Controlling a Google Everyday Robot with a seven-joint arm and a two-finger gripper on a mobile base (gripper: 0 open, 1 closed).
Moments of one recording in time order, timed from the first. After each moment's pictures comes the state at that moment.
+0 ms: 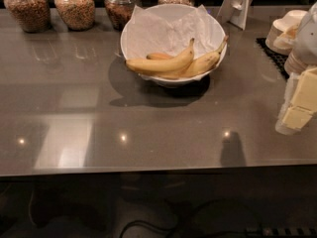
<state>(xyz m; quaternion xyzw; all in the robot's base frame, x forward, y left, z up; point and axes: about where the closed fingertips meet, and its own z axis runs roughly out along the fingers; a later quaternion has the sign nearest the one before) 0.438 -0.217 0.976 -0.60 0.78 -0.03 0.16</state>
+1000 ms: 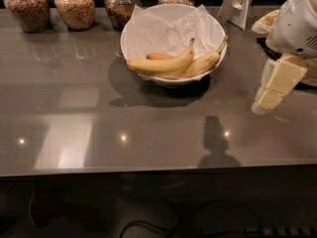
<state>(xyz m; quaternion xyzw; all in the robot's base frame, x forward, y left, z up) 0.485 -0.192 0.978 -0.63 0.74 -0.03 0.23</state>
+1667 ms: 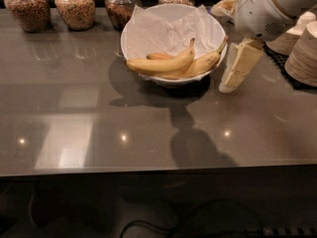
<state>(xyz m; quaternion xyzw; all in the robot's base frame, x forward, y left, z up) 0.543 -0.130 0.984 -0.70 0.65 0.00 0.30</state>
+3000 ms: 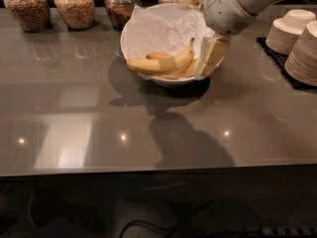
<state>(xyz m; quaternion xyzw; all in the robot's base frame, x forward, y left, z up) 0.587 -0.076 0.979 -0.77 0.54 -0.01 0.35</state>
